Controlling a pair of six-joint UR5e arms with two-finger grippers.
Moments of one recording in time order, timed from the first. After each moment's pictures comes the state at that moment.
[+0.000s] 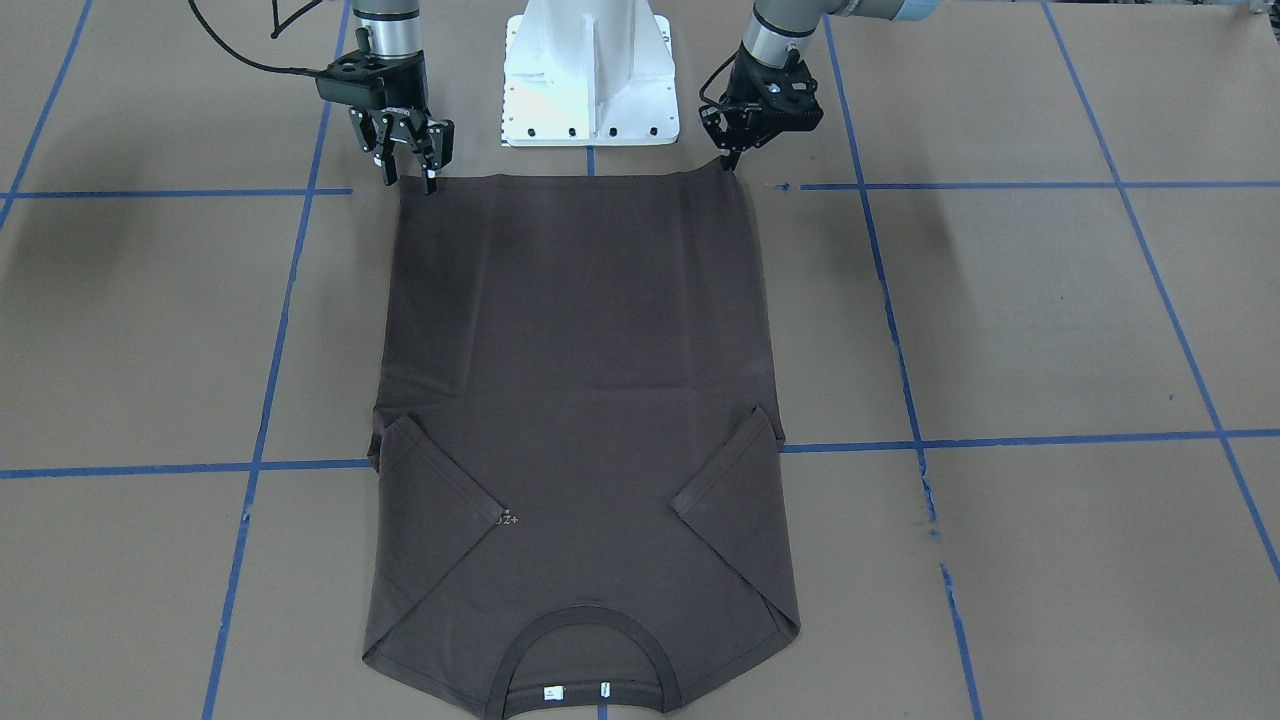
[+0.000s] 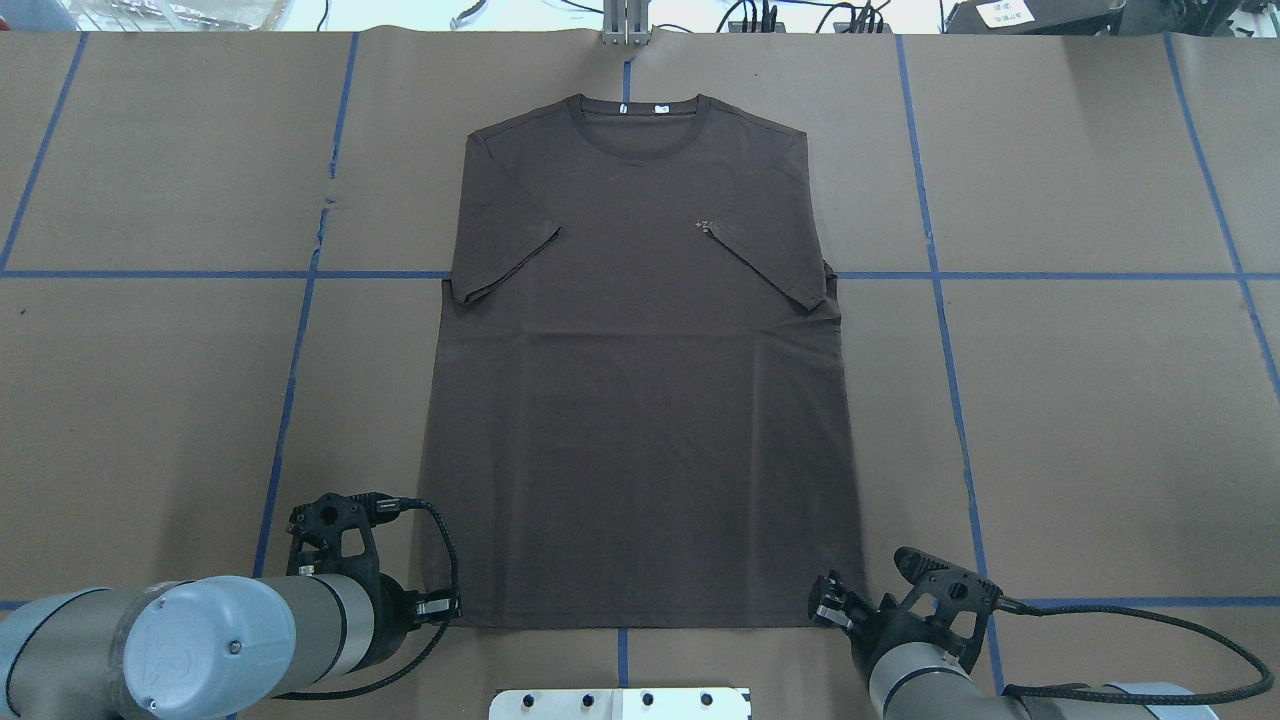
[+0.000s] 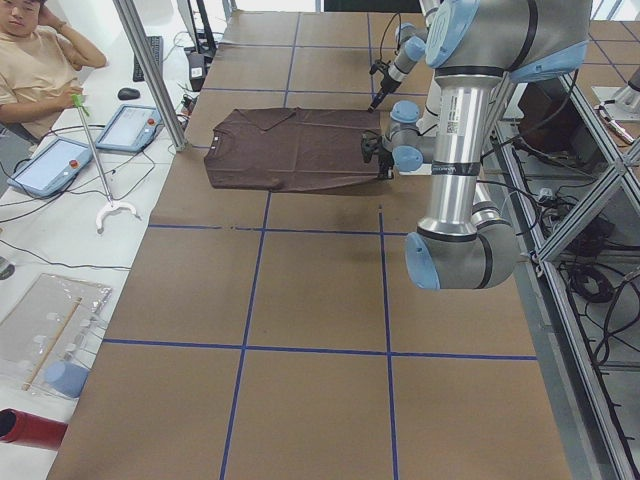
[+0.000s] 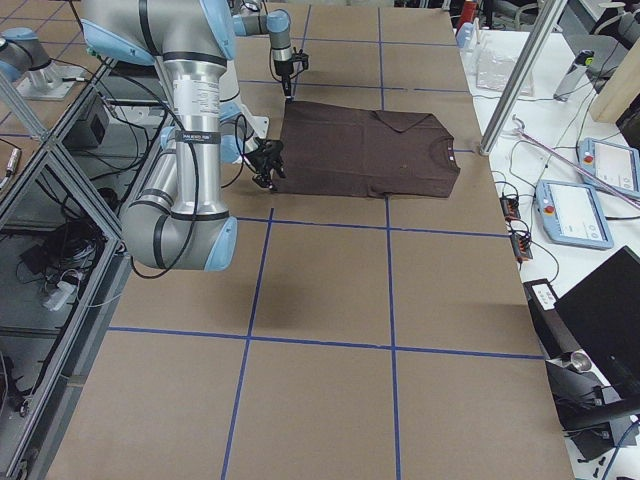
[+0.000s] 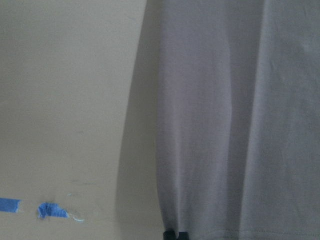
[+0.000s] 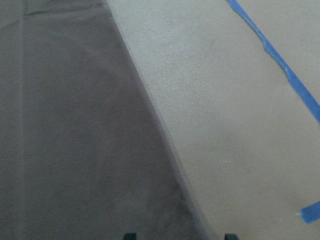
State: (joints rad) left arm -0.13 -1.72 -2.11 -1.84 -1.57 -1.64; right arm -0.07 -1.52 2.13 -1.52 1.07 2.06
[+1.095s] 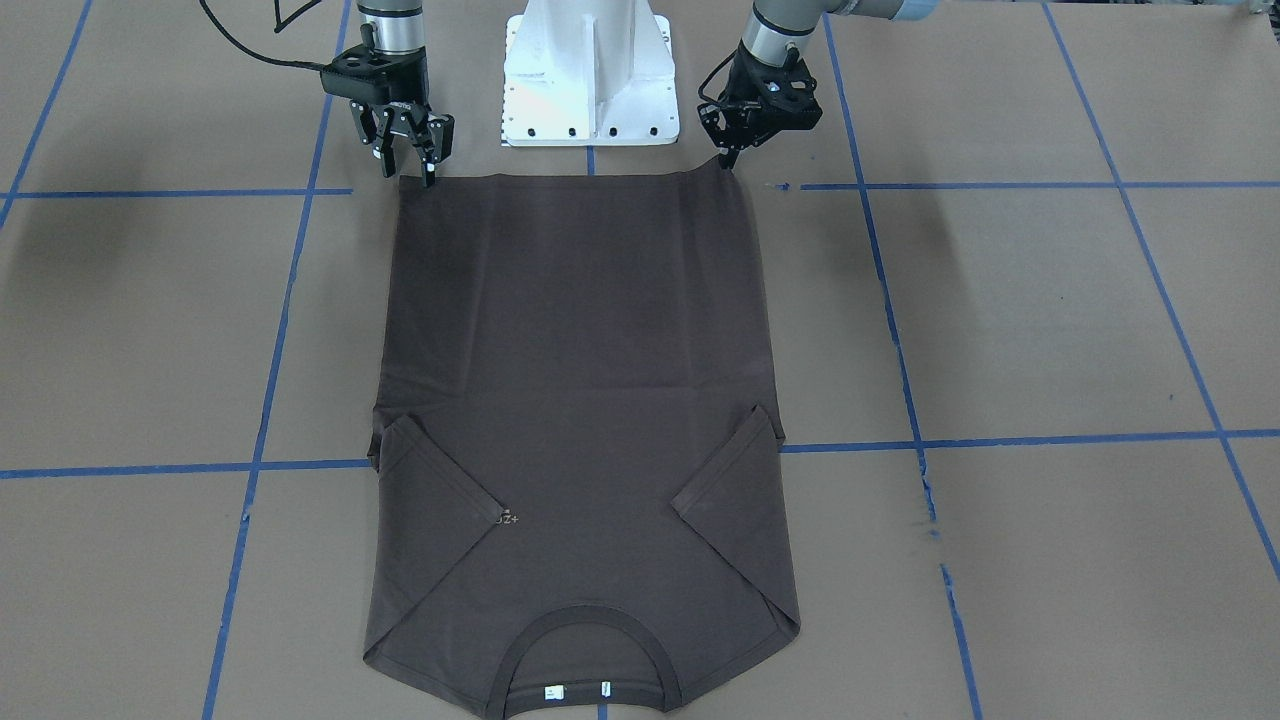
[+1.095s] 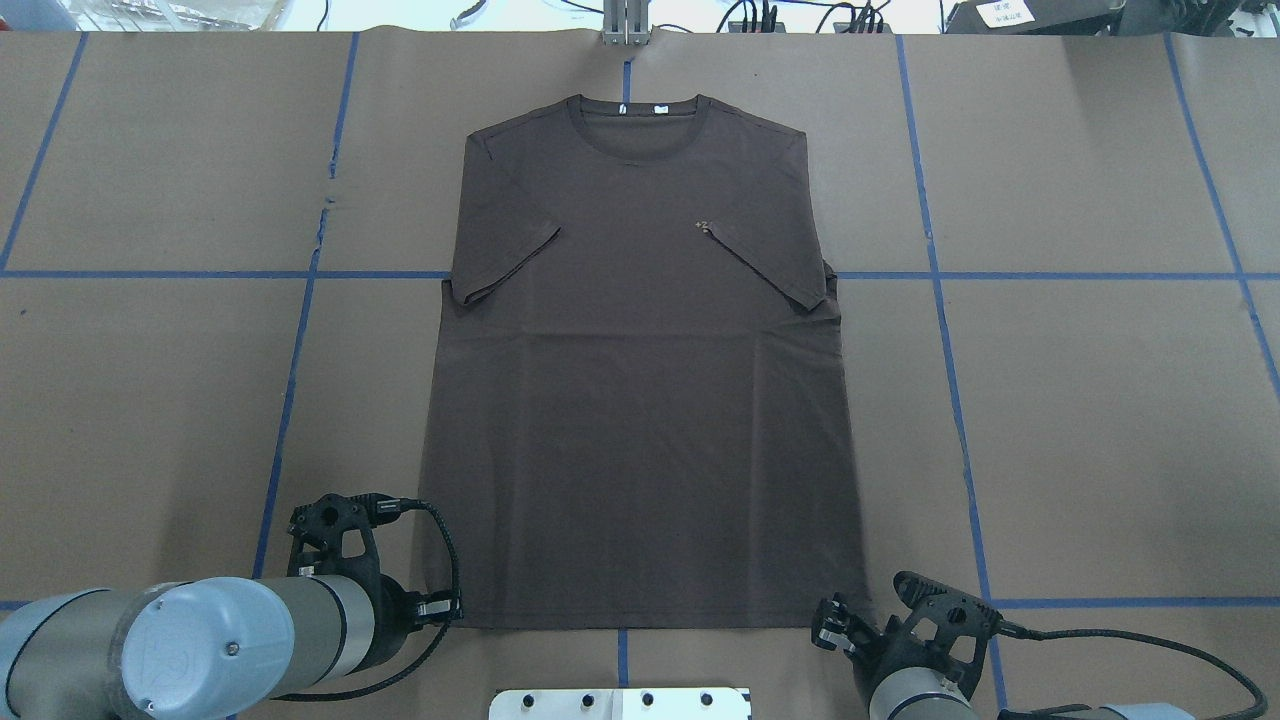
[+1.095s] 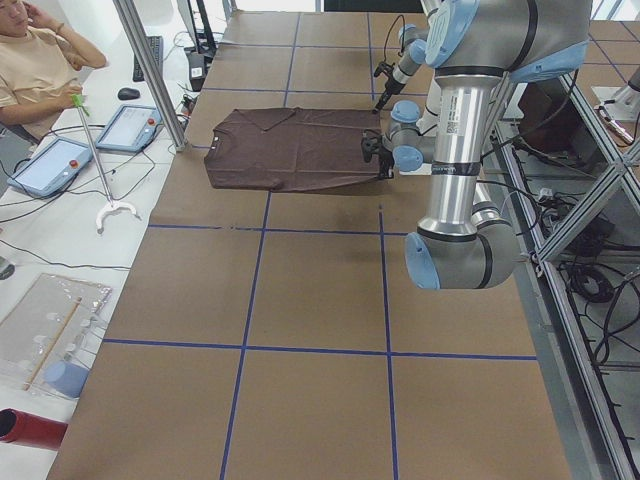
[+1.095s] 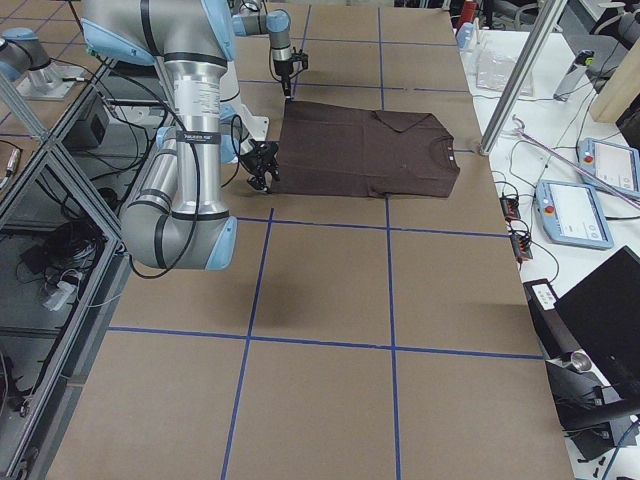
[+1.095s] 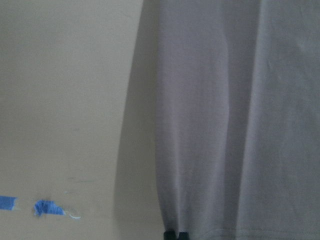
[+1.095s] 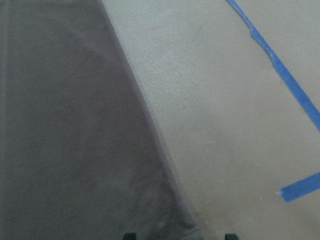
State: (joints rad) left arm -0.13 -1.72 -2.11 -1.85 -1.57 -1.64; right arm -0.11 -1.52 2.12 -1.56 1.07 2.10
